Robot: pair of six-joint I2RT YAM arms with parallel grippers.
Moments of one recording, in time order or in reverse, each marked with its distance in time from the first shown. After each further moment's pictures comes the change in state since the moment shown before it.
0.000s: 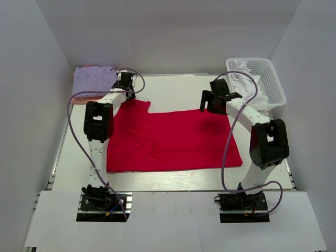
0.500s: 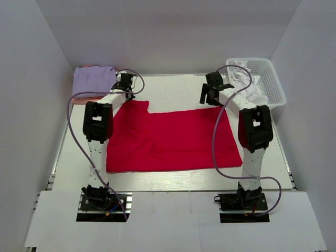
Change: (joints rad) left arm 0.000 -0.027 -0.053 0.037 0.019 -0.042; right arm -0.032 0.261 0.248 -0.024 0.140 0.000
